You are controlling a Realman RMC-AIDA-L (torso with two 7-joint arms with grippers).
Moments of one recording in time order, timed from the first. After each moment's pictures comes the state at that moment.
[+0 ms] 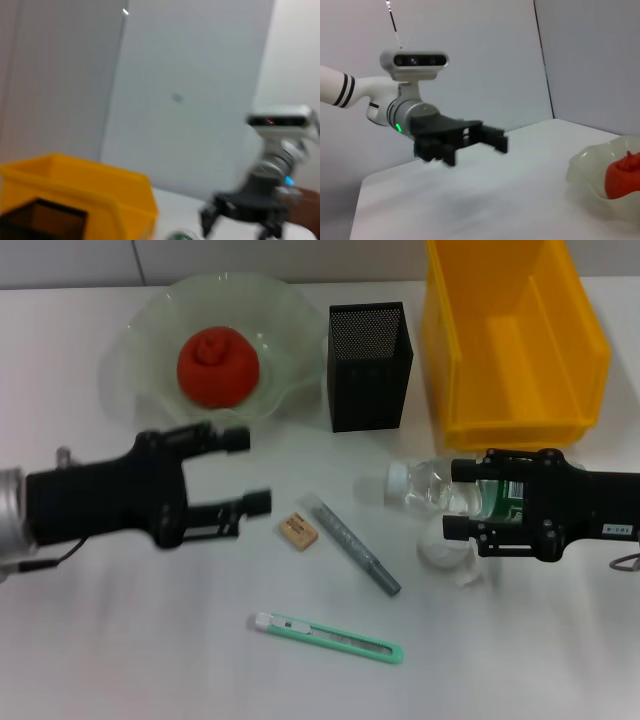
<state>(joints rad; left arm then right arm) -0.43 -1.96 1.08 0.48 1.50 1.66 -1.13 0.51 2.03 -0.59 -0.51 -2.07 -1.73 1.14</state>
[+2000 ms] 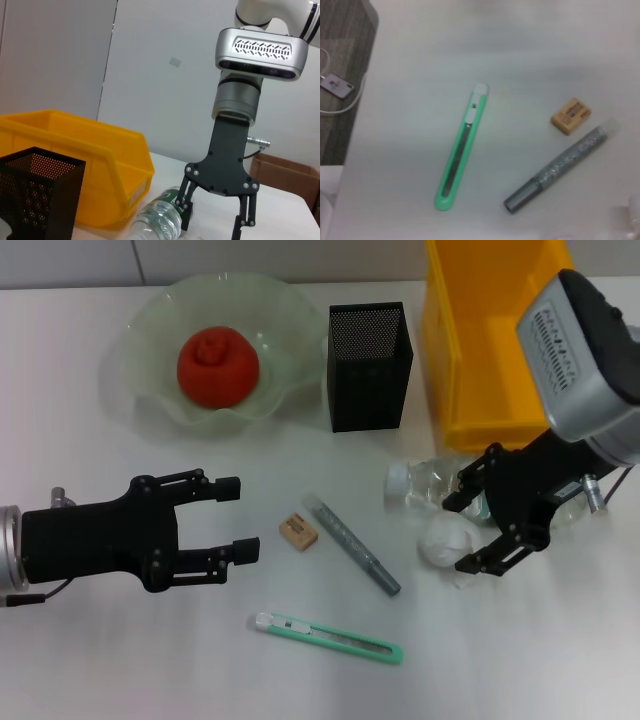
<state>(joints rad) -0.42 -1.95 1.04 0.44 1.63 1.66 -1.11 0.72 2.08 -1.21 -1.09 -2.47 -1.69 1.65</state>
